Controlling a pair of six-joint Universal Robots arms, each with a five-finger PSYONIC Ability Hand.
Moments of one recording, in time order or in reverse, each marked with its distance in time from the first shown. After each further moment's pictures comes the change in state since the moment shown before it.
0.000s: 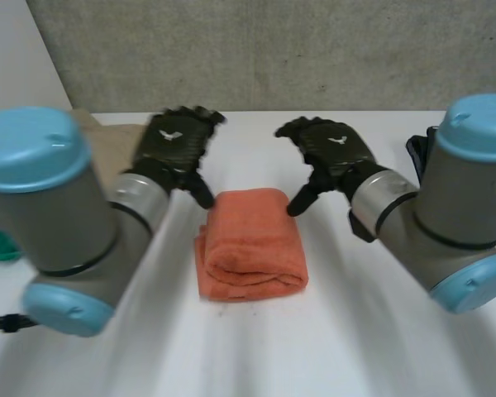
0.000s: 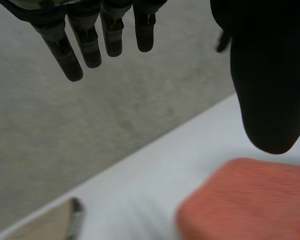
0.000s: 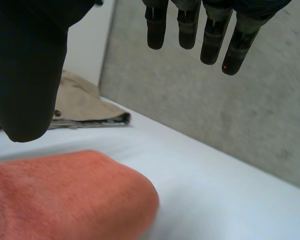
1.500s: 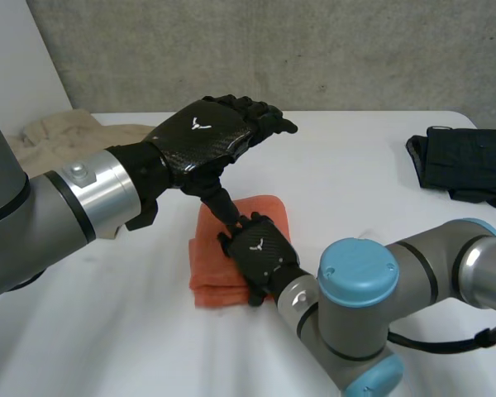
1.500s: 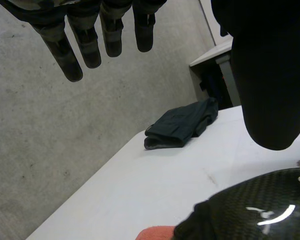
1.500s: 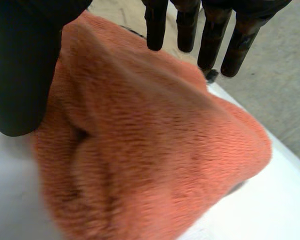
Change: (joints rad) left arm 0.175 0.170 0.001 -0.191 0.727 0.094; right arm 0.254 0.263 0.170 -0.333 0.070 -0.410; left_hand 0.000 0.000 0.000 0.001 0.000; right_hand -0.006 0.010 0.024 0.005 0.007
